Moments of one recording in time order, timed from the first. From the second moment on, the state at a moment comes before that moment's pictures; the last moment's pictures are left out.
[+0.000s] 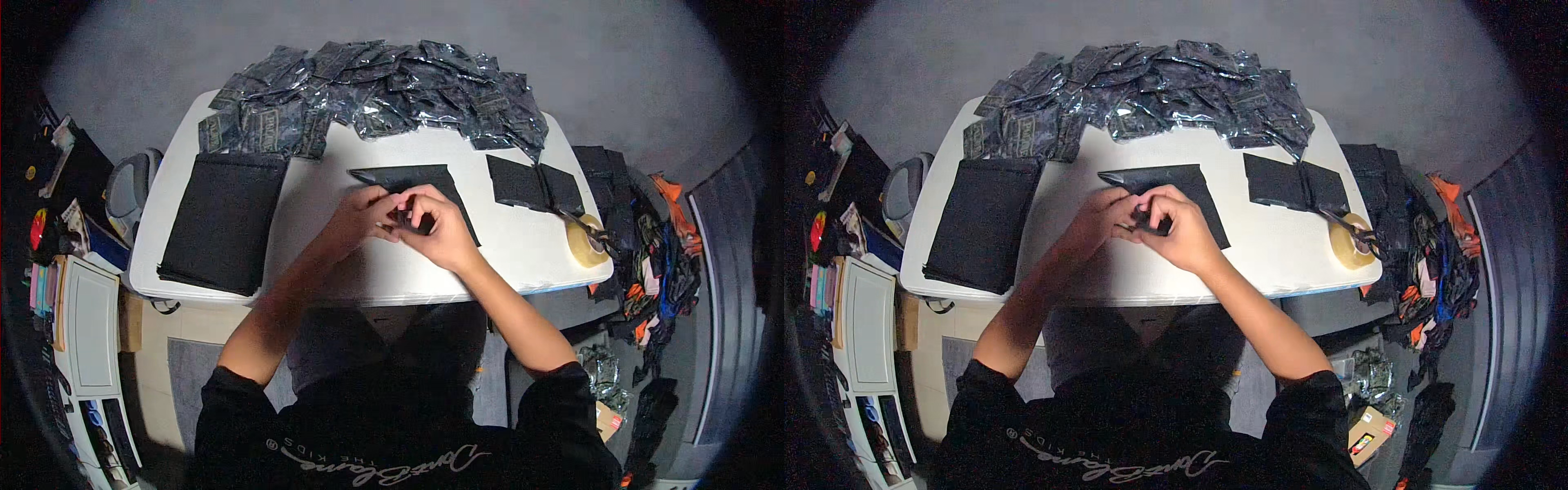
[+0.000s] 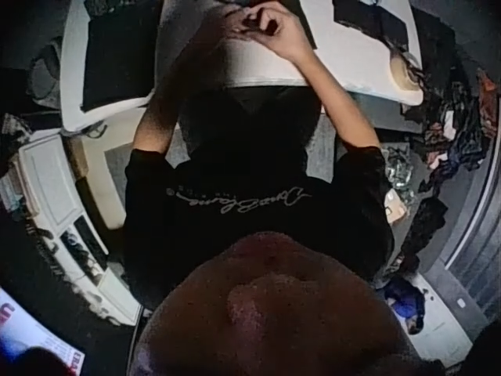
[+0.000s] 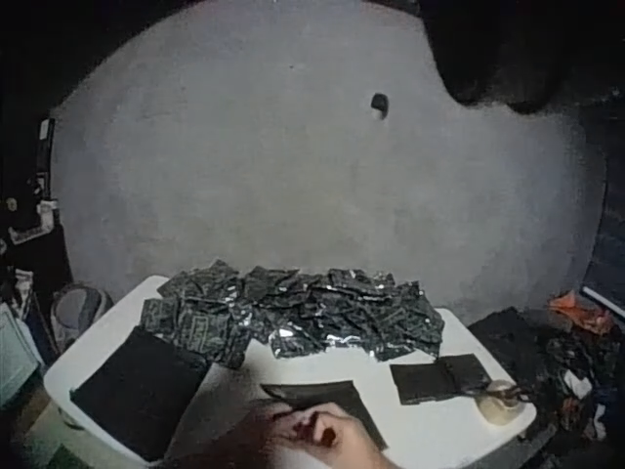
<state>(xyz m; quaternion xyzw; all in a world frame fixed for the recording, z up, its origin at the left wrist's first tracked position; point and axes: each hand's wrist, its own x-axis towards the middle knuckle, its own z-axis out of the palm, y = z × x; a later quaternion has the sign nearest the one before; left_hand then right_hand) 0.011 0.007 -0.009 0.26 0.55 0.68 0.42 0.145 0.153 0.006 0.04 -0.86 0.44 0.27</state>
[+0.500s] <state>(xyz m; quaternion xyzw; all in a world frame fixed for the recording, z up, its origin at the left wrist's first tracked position) 0.014 0.009 -0.026 0.50 0.61 0.57 0.25 0.125 0.179 -0.010 -0.12 -0.69 0.71 0.04</state>
